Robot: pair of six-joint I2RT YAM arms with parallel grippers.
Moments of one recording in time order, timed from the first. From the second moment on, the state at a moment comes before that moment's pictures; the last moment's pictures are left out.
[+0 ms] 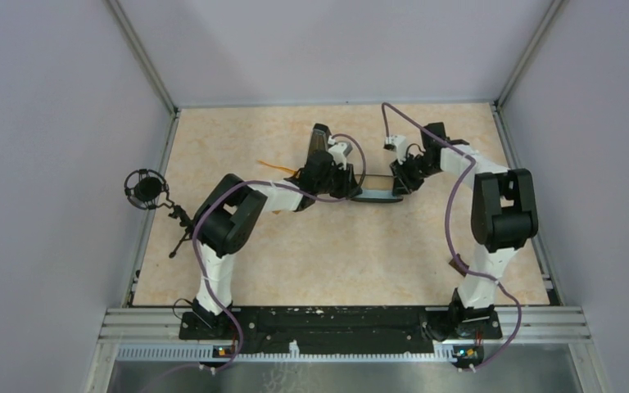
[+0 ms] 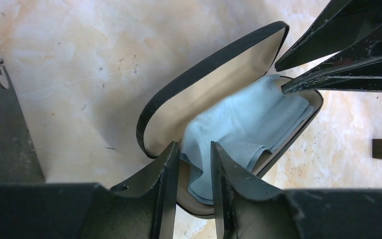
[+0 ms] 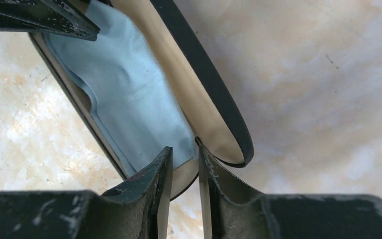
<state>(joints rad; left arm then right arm) -0.64 2.05 1.18 0.37 0.31 -0.42 0.13 1.89 1.29 -0.61 -0.58 -0.62</state>
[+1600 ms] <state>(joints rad) -0.42 1.93 1.48 -0.67 -0.09 -0.07 0.14 1.15 0.92 -0.61 -0.83 -0.43</state>
